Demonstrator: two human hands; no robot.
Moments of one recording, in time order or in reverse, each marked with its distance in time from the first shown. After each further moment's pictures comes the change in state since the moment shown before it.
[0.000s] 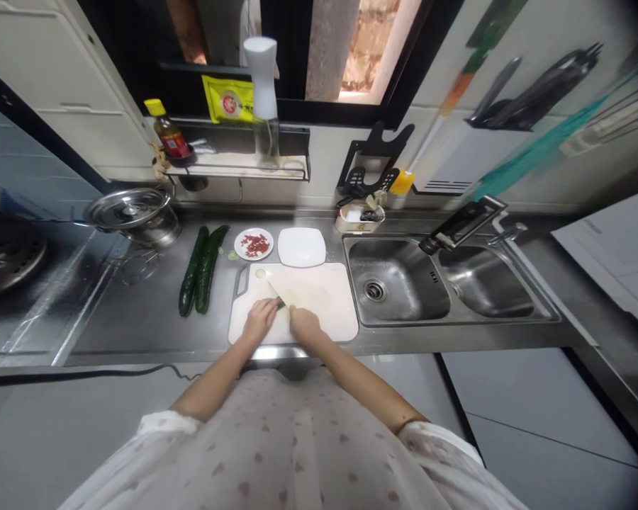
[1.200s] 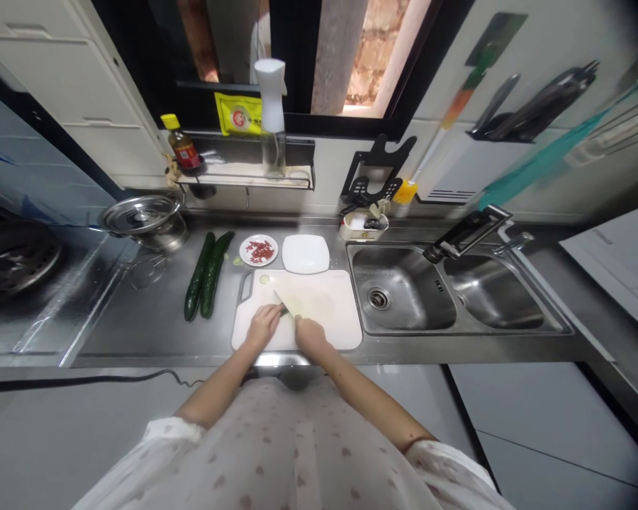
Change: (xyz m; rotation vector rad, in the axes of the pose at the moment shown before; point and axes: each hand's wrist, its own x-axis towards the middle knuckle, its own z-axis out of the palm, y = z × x) left_hand 0.001 0.002 -0.001 0.013 0.009 0.004; right_hand -0.009 0.004 0.001 -0.007 -0.039 0.023
